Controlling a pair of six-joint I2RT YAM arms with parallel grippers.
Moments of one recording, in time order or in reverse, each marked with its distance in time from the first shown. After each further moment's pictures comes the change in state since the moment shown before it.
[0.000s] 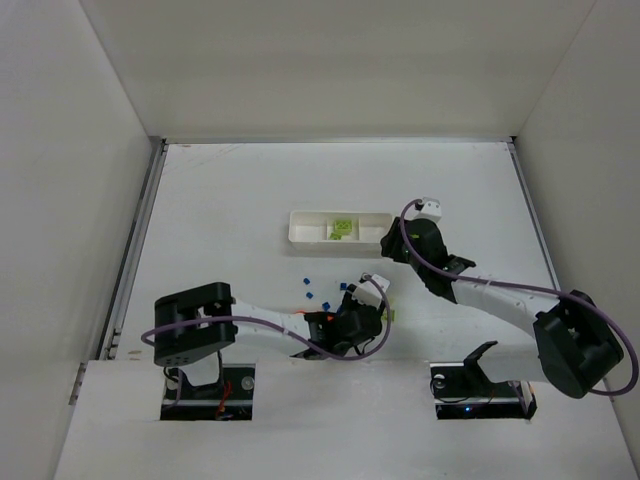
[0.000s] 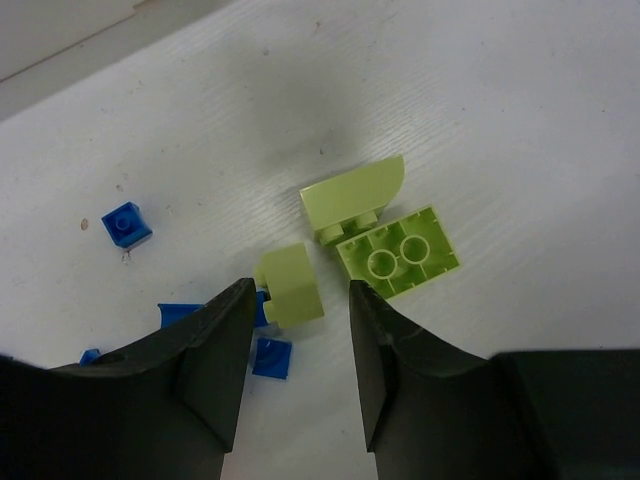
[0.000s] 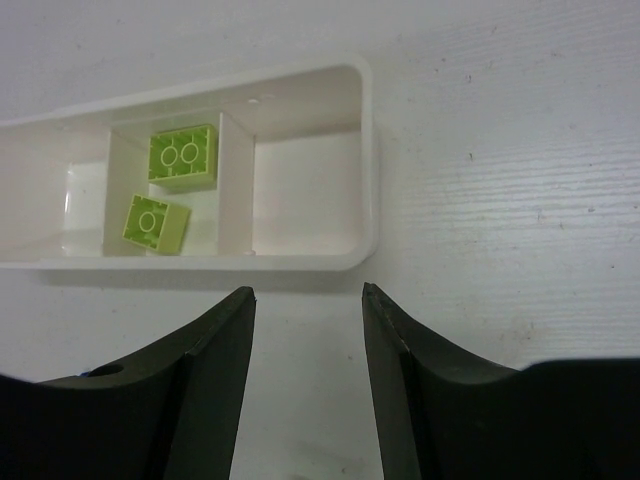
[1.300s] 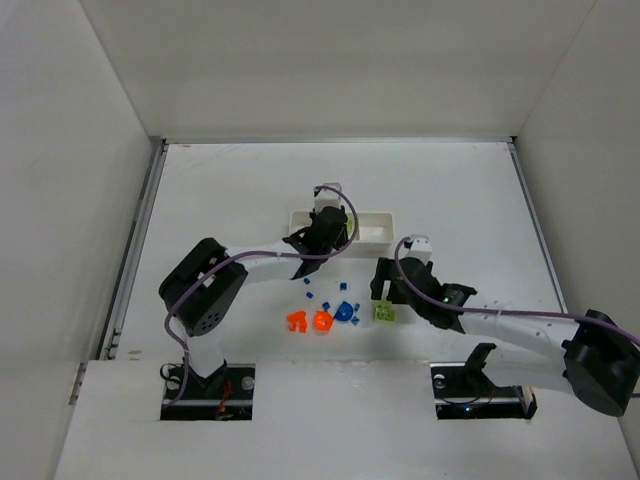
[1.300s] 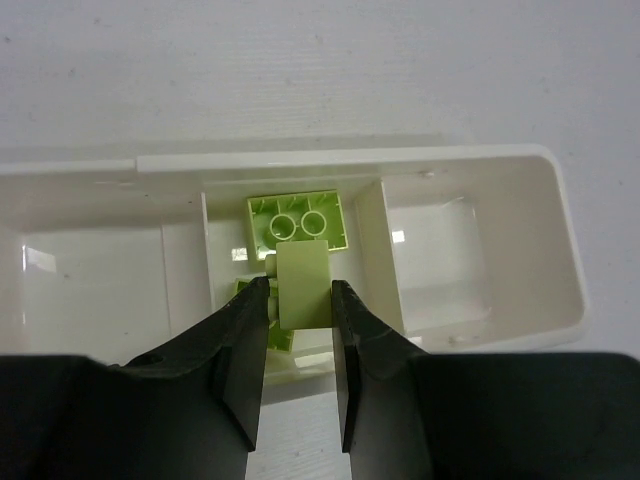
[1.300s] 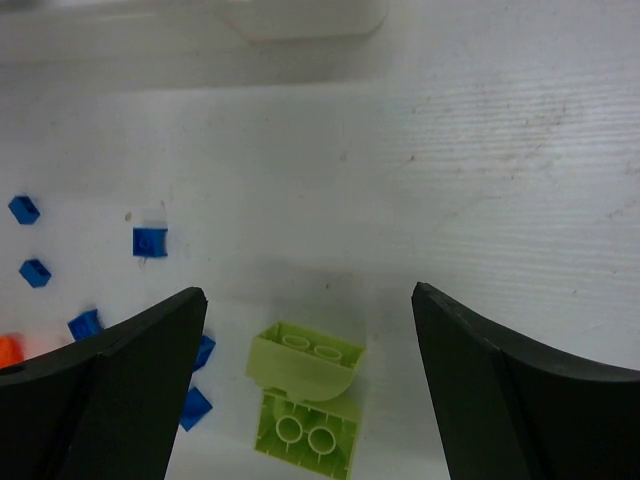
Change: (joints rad) left arm 0.594 0.117 0.230 0.040 0.242 -0.033; right arm 0.255 -0.172 -0.125 -0.258 0.105 0.141
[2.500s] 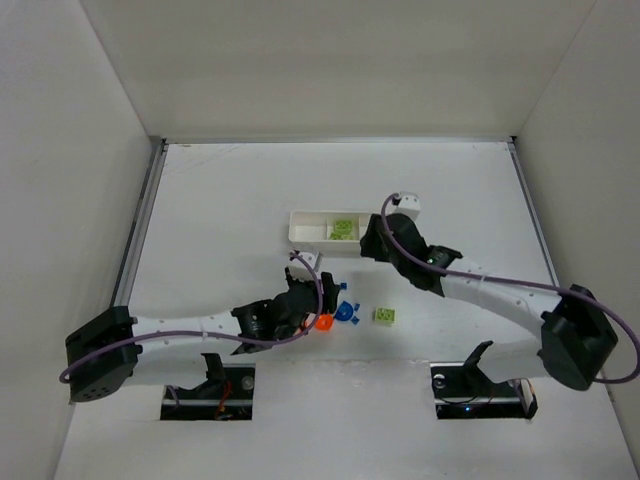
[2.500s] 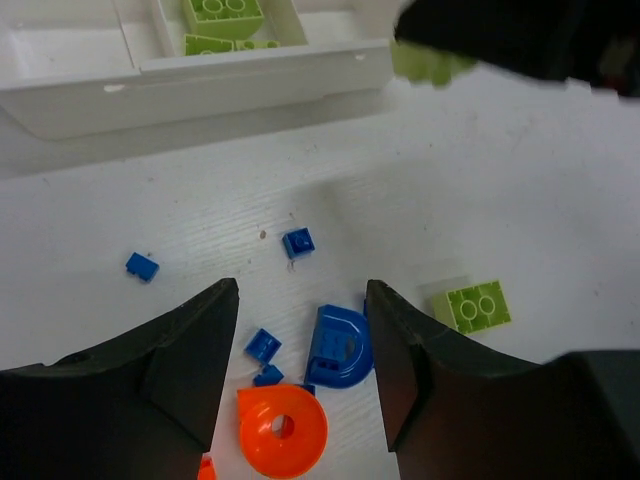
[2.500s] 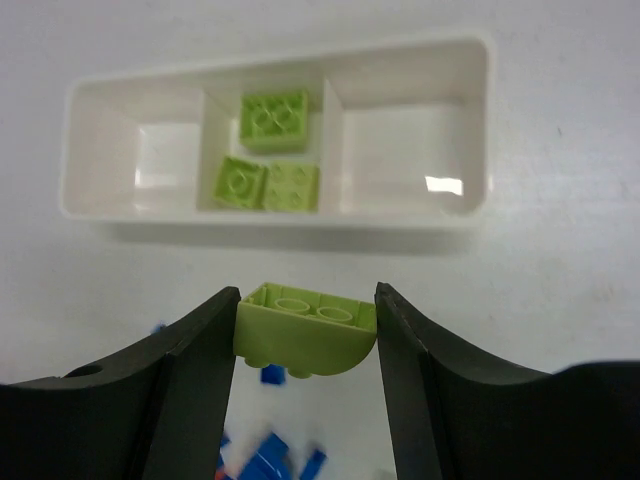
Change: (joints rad) left arm -0.371 -0.634 -0.529 -0.025 -0.178 -0.055; right arm -0.060 0.179 0.303 -0.016 0.007 -0.052
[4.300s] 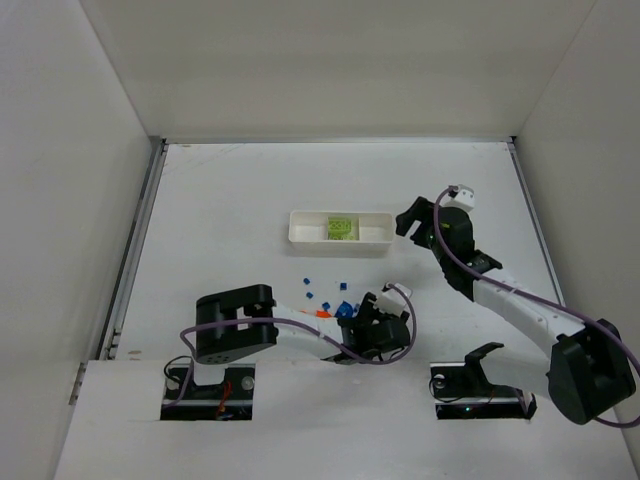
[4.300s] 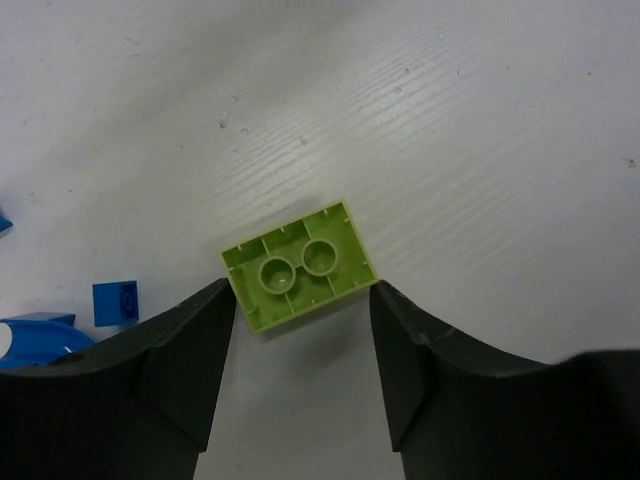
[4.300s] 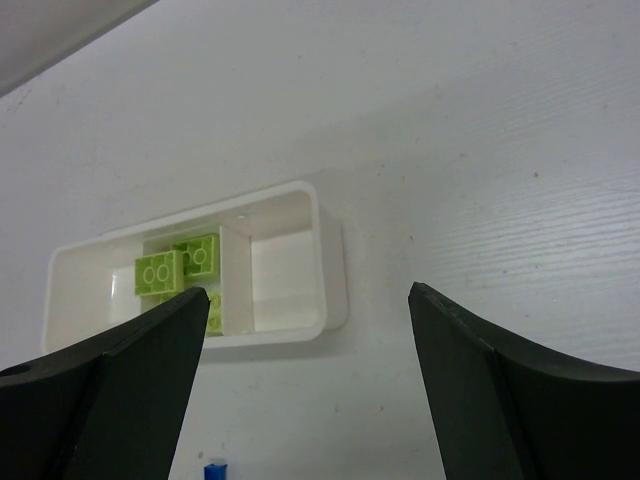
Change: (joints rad) left arm -0.276 0.743 0.516 -0.165 -0.066 -0.041; right arm -0.359 -0.148 -0.161 0.254 -0.150 -0.071
